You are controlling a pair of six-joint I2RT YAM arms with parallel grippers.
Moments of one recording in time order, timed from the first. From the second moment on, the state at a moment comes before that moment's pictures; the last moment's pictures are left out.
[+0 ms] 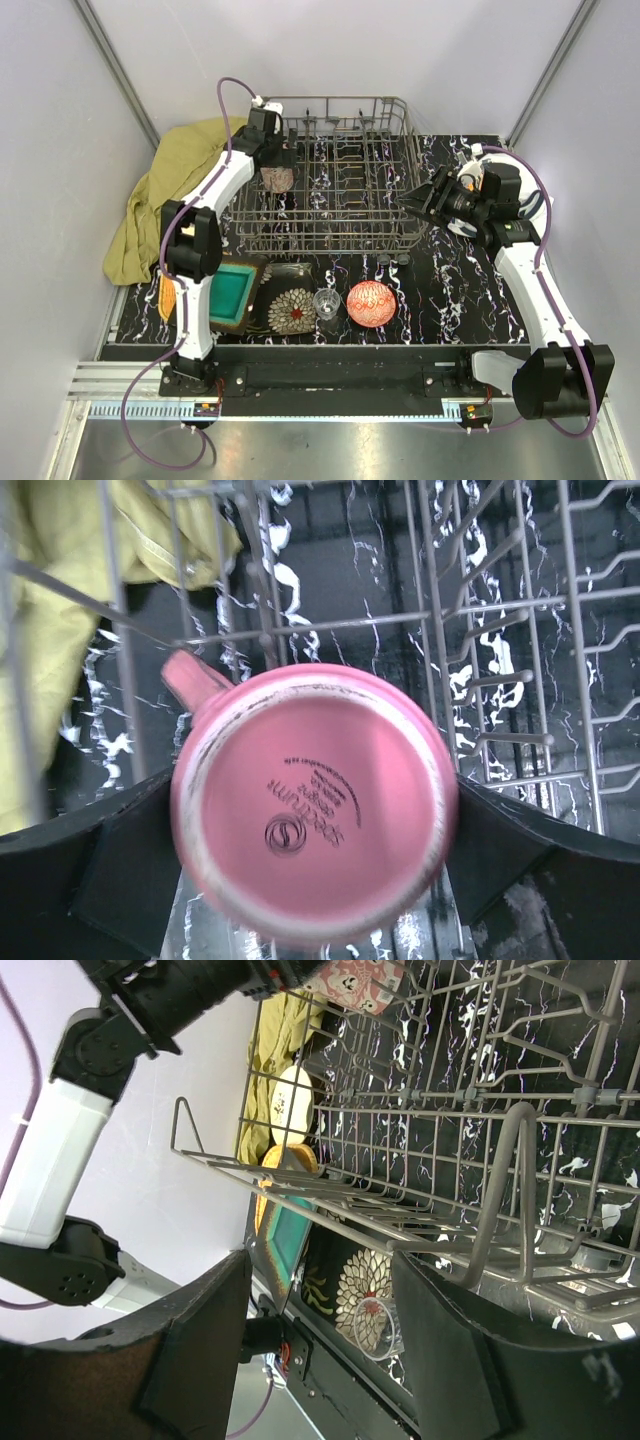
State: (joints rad) left arm -0.28 2.16 1.94 -0.48 -0.11 -0.14; right arm 0.05 1.17 1.01 -0.25 -0.75 0.74
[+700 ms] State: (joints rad) left arm -0.26 1.84 1.93 -0.48 -0.13 -0.14; right arm 0.05 1.13 0.98 -0.28 -0.72 0.74
